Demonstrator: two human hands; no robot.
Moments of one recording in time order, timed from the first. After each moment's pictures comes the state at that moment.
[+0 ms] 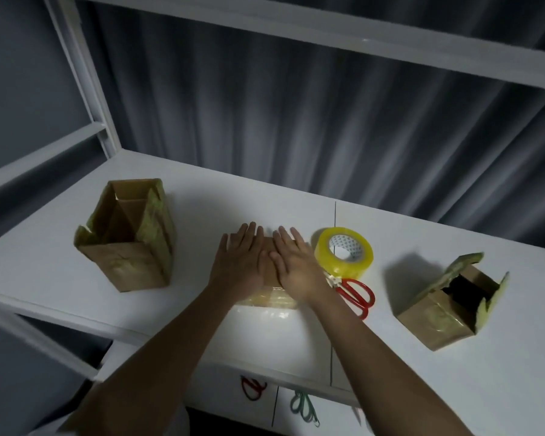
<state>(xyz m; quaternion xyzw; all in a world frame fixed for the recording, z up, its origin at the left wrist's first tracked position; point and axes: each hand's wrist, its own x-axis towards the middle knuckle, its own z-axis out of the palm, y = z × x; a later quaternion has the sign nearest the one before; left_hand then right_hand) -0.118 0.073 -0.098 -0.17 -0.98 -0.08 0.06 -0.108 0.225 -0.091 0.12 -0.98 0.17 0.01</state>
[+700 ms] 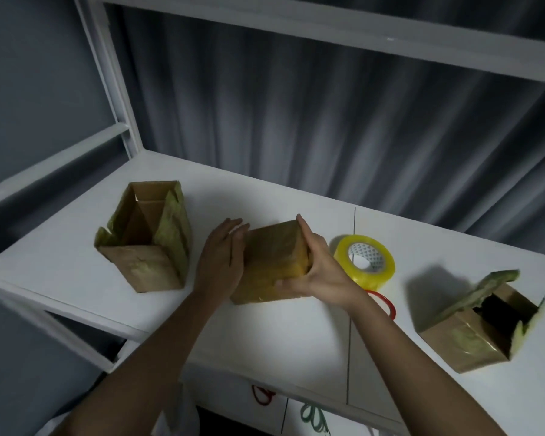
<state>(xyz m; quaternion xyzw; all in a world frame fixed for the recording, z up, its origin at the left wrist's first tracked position) -0.122 0.028 -0.097 -0.08 -0.88 -0.42 0.20 -0.110 0.237 -0.070 0.13 -0.86 0.48 -0.09</state>
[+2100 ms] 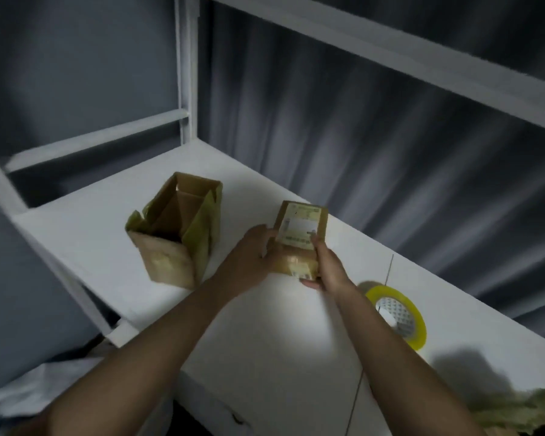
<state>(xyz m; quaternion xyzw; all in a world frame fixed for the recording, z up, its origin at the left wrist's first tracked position) -0.150 0.031 -0.058 -0.06 -0.89 -0.45 0.09 -0.217 0.203 -0.086 -0.14 -0.77 0.59 -0.20</state>
